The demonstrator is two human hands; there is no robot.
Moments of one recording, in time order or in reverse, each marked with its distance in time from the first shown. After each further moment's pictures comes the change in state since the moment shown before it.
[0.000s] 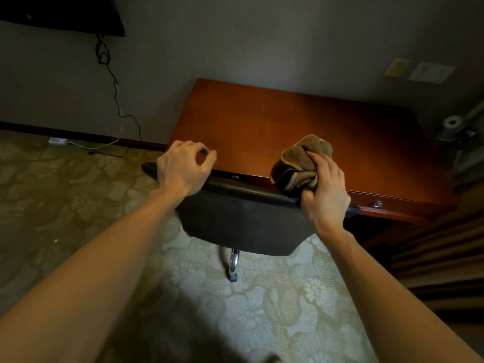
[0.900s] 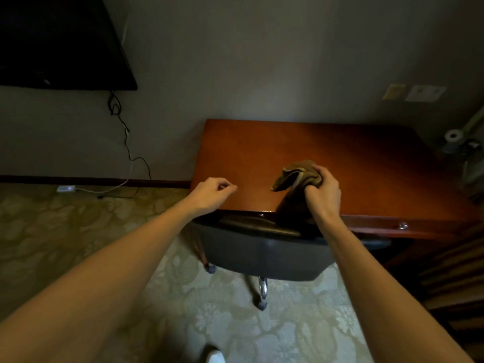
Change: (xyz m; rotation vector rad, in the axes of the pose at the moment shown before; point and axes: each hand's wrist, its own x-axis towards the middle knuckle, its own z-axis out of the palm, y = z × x) left_hand 0.097 -0.057 -0.030 -0.418 -0.695 -0.050; right_hand 0.082 -0.106 0.051 0.397 -0.019 0.483
